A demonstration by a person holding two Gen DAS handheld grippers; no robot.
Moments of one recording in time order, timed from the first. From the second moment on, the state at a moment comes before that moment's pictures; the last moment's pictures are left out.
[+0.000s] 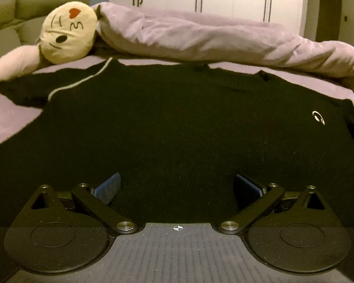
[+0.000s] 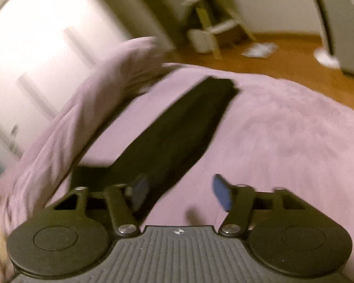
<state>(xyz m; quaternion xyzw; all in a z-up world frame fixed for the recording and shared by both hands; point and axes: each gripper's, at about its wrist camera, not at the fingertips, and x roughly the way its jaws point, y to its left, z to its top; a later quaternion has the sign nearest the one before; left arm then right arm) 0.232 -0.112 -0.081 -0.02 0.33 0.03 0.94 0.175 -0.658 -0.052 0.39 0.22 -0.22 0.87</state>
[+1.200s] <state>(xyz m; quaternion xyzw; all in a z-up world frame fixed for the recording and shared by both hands) 0.183 -0.035 -0.020 -0.11 0.33 -0.01 0.94 0.266 -0.447 0.128 0.33 0.14 0.05 0.93</state>
